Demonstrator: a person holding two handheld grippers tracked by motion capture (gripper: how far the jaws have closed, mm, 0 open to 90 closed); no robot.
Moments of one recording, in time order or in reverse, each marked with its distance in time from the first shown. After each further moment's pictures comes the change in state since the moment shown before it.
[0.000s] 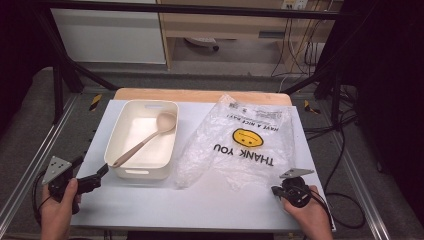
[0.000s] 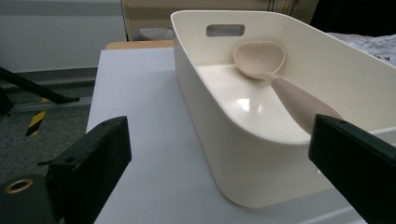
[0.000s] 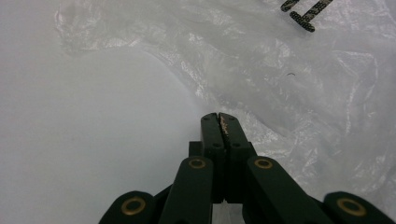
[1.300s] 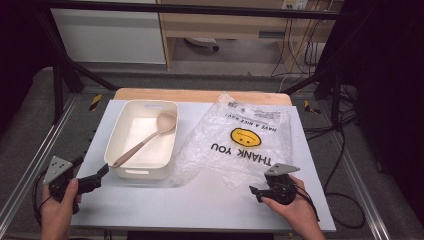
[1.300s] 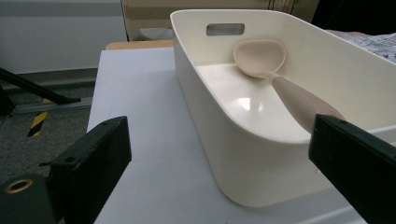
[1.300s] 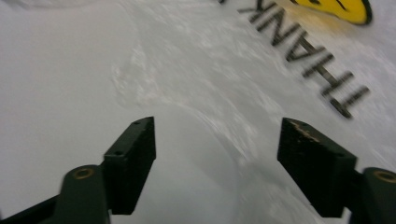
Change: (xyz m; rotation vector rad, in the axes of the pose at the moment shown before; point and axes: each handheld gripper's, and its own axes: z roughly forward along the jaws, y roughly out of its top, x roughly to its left) left arm -0.001 0.000 0.001 -0.001 0.003 0.007; right arm 0.036 0.031 0.009 -0.141 0.038 -0.108
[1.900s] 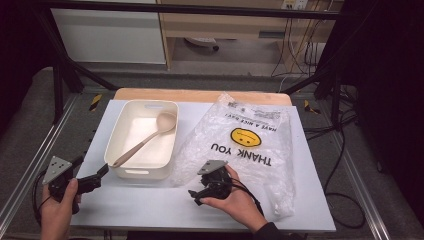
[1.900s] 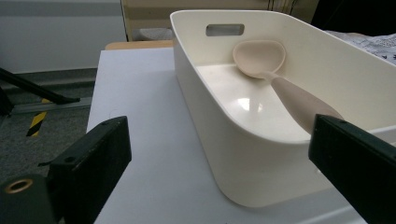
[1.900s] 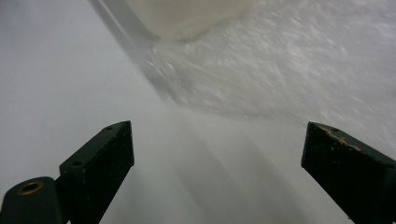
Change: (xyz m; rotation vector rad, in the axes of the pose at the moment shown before) left arm 0.000 0.000 0.000 -0.001 -0.003 -0.003; right arm 0.118 0.080 0.086 -0.028 0.215 -0.209
